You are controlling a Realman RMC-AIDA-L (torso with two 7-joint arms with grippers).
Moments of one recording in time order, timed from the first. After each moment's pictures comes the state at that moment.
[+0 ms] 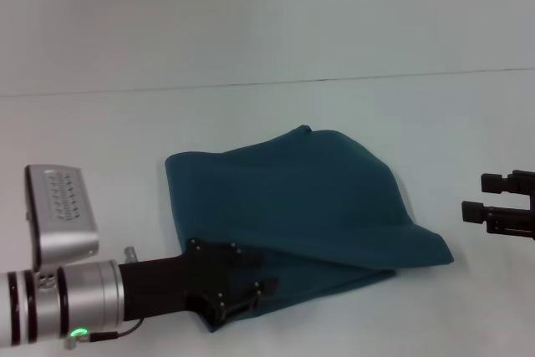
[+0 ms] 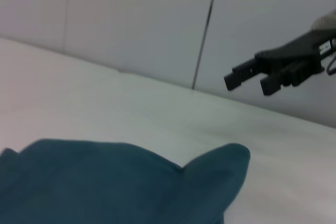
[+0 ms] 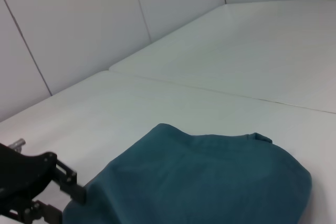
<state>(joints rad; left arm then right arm) -0.44 -2.15 -1.98 -0.64 -1.43 1.31 -1.25 0.40 2.08 -0.39 -1.04 -2.20 -1.74 1.61</state>
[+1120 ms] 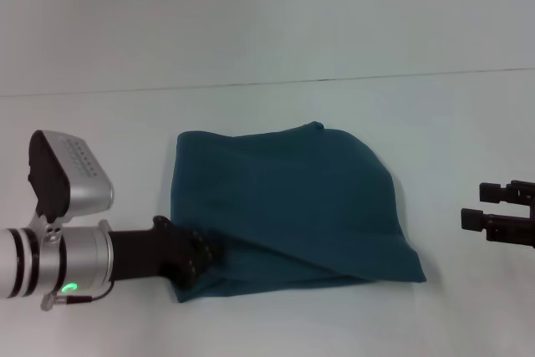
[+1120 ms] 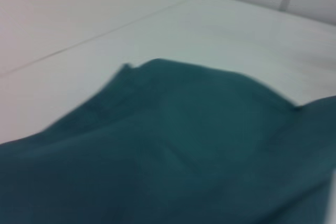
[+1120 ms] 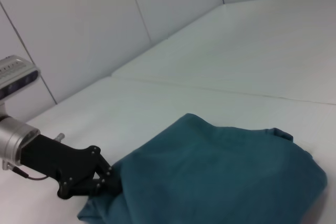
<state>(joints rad) -0.58 -2.10 -1.99 -0.55 -1.27 1.07 -1.39 0.38 2.09 -0.39 -1.01 -2.18 -1.75 1.64</state>
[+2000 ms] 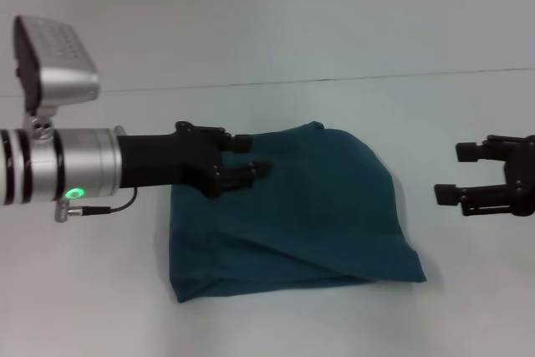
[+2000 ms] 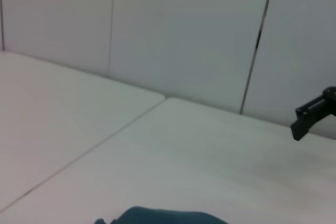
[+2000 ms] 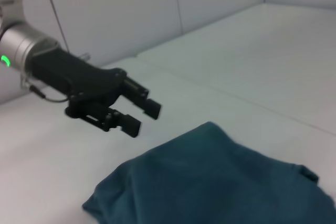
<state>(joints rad) -0.66 -2.15 -2.21 -0.84 -1.17 1.33 -1.59 0.44 2.09 -0.55 -1.19 -2.16 -1.75 1.69</state>
